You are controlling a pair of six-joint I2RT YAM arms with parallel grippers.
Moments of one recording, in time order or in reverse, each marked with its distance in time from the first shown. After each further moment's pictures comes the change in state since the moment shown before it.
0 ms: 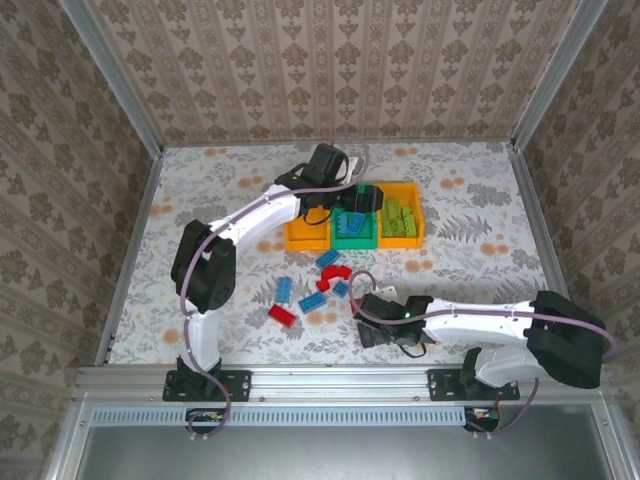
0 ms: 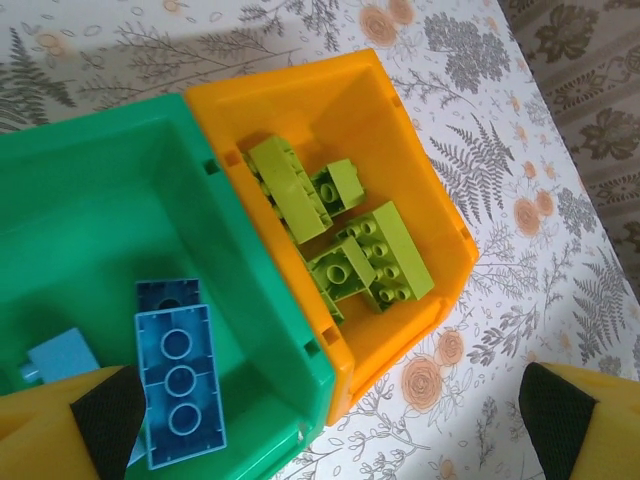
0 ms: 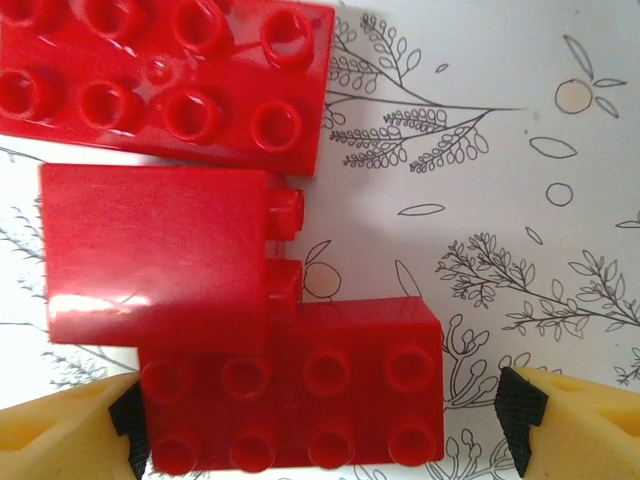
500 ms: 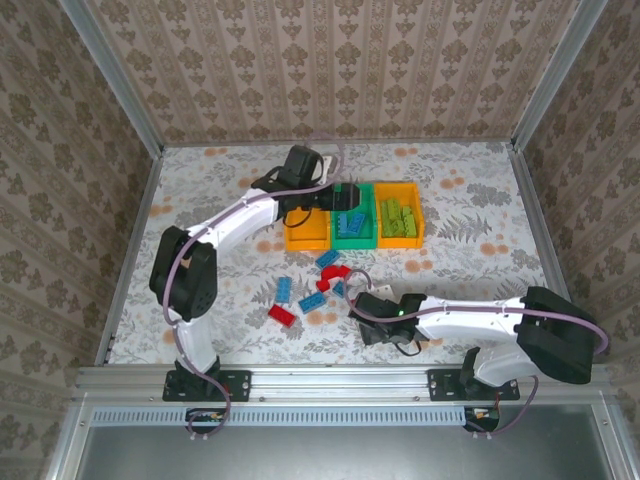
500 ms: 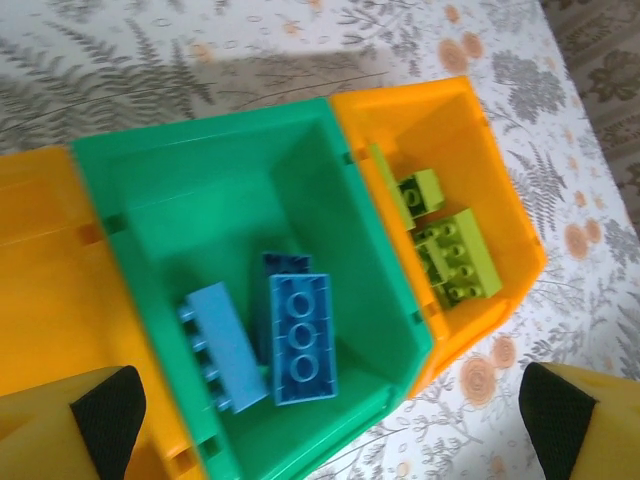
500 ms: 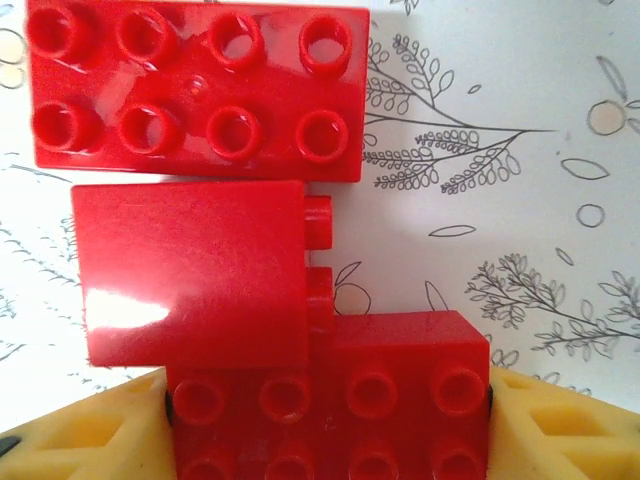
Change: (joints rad) left arm 0.100 -0.137 -0.192 0.044 -0.033 0.000; right arm 0.002 0.024 0.042 -0.004 -0.001 -0.006
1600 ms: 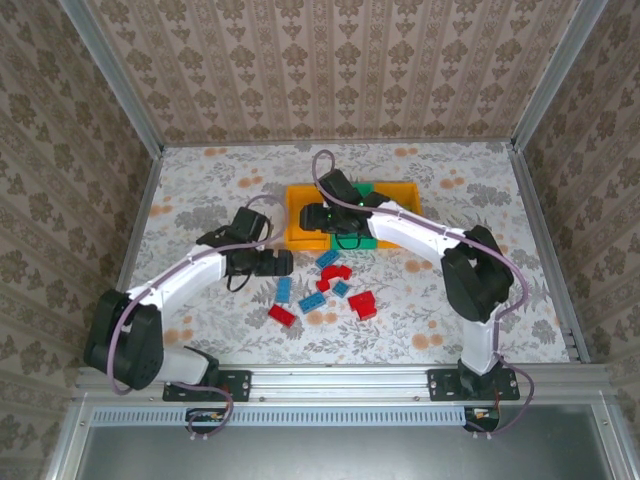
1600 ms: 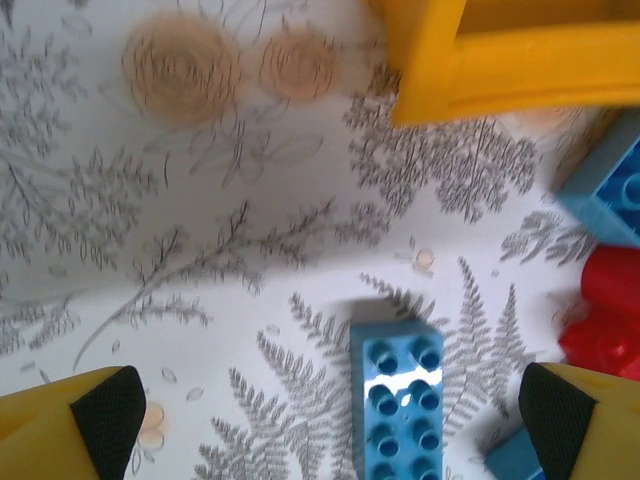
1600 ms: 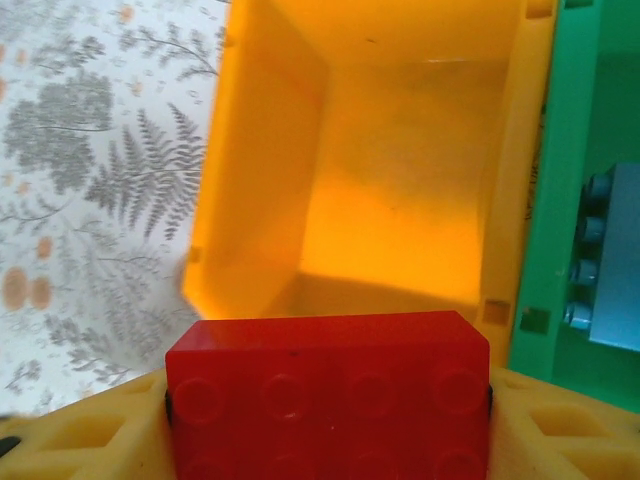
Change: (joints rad) left arm 0.121 -0.504 -0.658 -0.237 -0.227 0.047; right arm -0.410 0.599 0.901 0.147 -0.286 -0.179
